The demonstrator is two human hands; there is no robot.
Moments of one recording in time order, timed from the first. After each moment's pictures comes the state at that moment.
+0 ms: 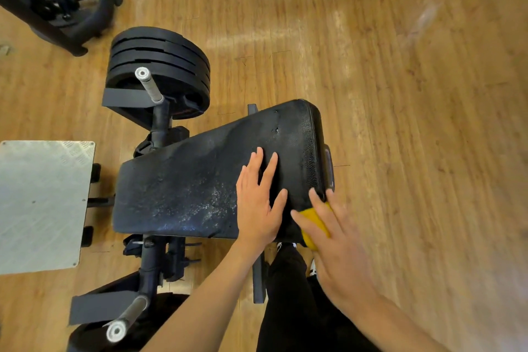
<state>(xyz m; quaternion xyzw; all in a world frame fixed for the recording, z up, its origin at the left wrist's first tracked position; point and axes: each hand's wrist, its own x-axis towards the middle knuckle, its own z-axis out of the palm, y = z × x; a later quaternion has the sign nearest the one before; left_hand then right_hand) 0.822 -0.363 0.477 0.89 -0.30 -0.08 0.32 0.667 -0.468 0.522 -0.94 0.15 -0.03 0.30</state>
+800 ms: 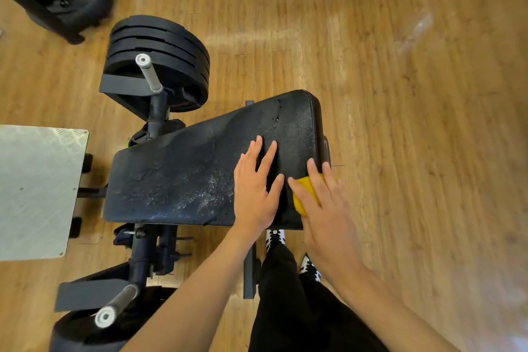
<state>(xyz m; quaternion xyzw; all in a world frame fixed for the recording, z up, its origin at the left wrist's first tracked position) 0.822 -0.362 0.475 0.89 -0.29 -0.08 0.33 0.691 -0.467 0.525 -0.95 0.19 -0.04 0.25</state>
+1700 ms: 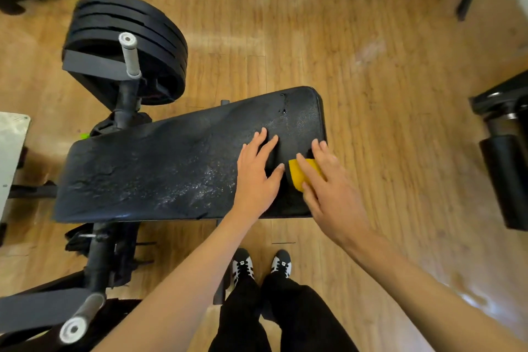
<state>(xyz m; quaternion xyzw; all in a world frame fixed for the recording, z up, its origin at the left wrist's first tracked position) 0.833 -0.351 0.477 0.82 -0.26 -0.16 0.47 0.707 -0.472 0.537 -0.98 0.15 -0.01 0.16</state>
